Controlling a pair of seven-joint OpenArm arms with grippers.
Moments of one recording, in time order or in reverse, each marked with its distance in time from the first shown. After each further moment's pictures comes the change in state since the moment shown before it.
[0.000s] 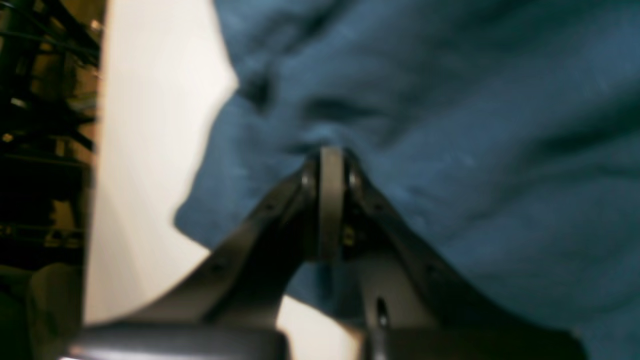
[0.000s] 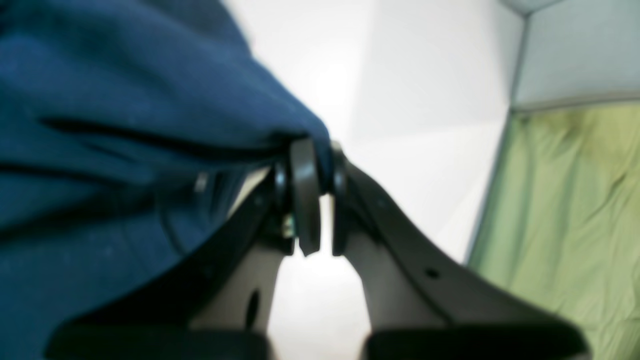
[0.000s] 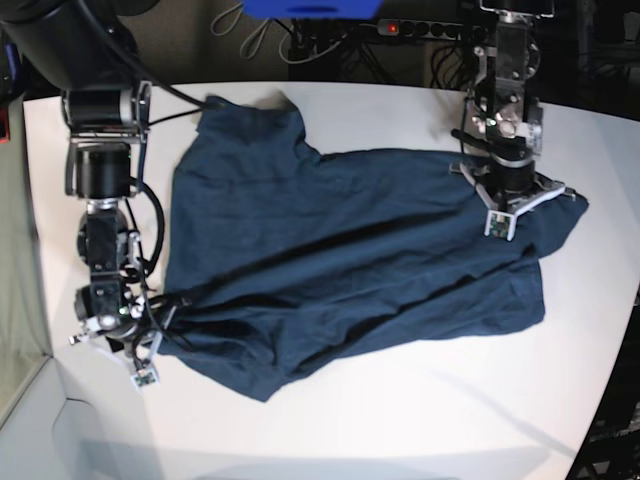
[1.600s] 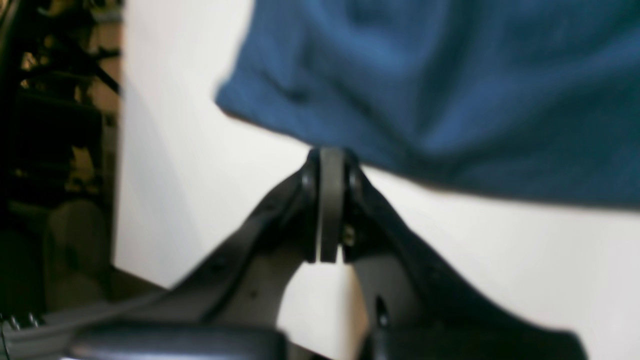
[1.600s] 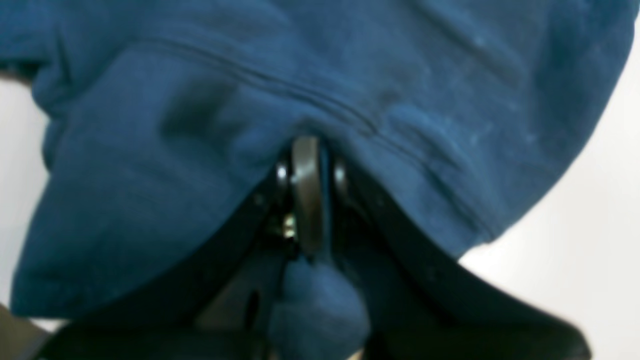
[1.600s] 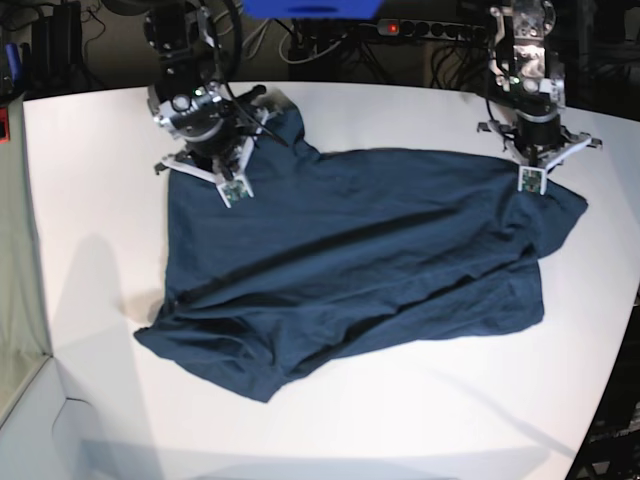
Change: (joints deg) left arm 10.1 0.3 -8.2 4.9 -0.5 -0.6 -0.3; right arm -46.5 -9.4 -7.4 34.8 2.1 -0.7 2.5
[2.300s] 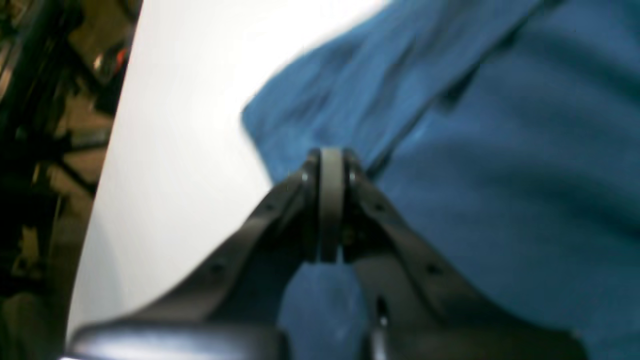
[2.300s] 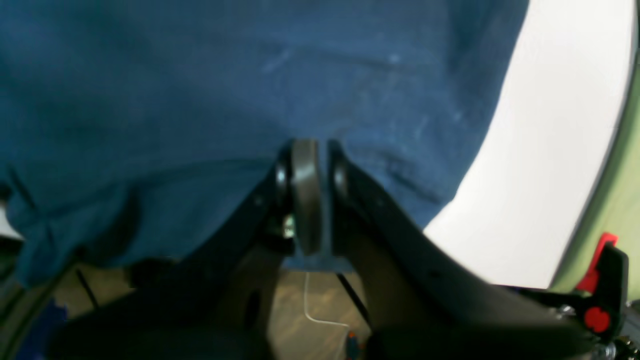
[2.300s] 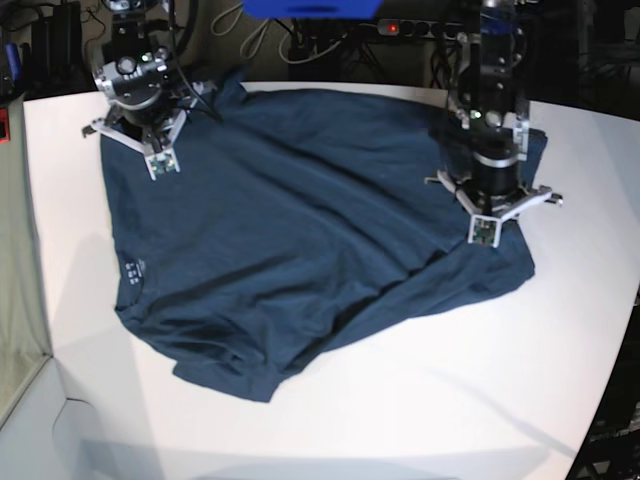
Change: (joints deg) left arm -8.8 3.9 9.6 2.6 0.5 0.0 0.0; right arm -8.1 0.8 10.4 13.5 -2.0 0.3 -6.8
